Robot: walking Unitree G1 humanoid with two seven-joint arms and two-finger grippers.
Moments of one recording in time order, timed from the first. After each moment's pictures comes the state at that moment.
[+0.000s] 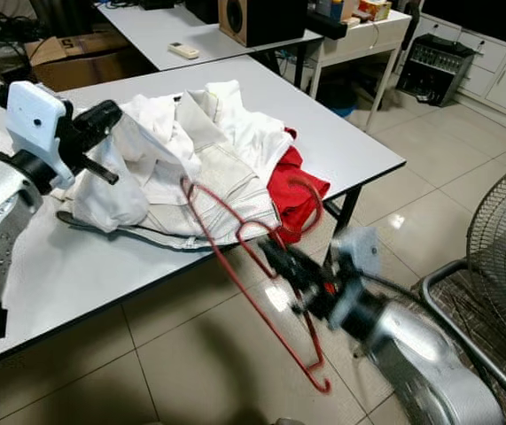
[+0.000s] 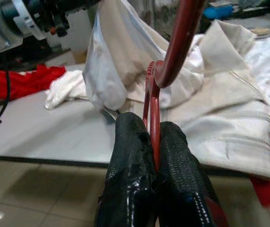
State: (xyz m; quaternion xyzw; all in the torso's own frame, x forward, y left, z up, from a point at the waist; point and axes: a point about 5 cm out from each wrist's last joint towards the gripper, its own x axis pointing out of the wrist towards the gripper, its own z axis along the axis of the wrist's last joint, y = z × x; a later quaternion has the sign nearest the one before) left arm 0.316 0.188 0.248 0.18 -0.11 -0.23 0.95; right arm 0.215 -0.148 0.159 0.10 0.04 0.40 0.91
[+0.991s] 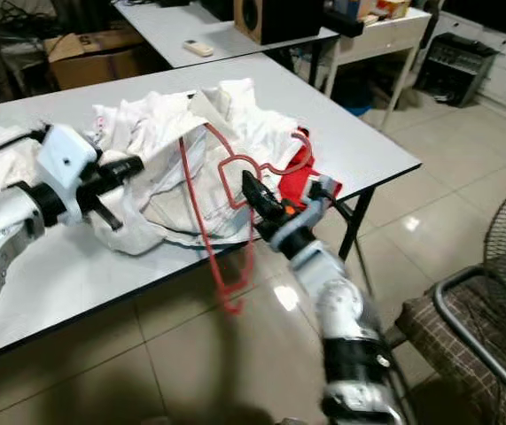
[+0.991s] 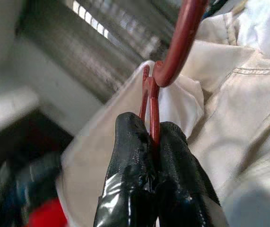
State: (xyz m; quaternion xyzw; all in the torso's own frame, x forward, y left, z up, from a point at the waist) left arm 0.304 0.187 0.209 0.21 0.03 -0.32 0.92; right arm 0.321 -0.089 0.136 0.46 0.04 0.29 0.84
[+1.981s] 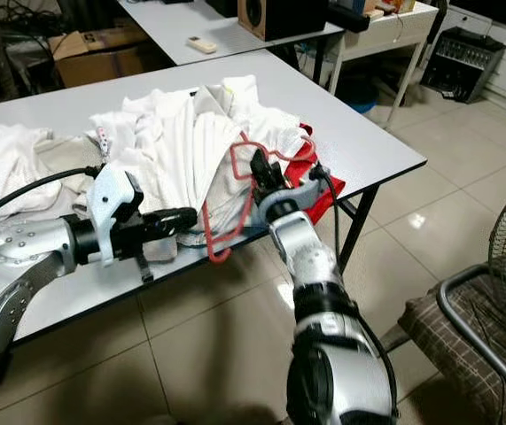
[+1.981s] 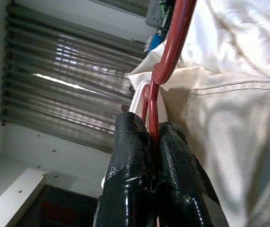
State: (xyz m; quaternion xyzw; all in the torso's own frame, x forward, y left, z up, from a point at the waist) left arm 0.274 0.141 0.192 0.11 0.07 -0.48 0.87; right arm 0.368 -0.078 0.134 0.60 0.06 0.16 0.78
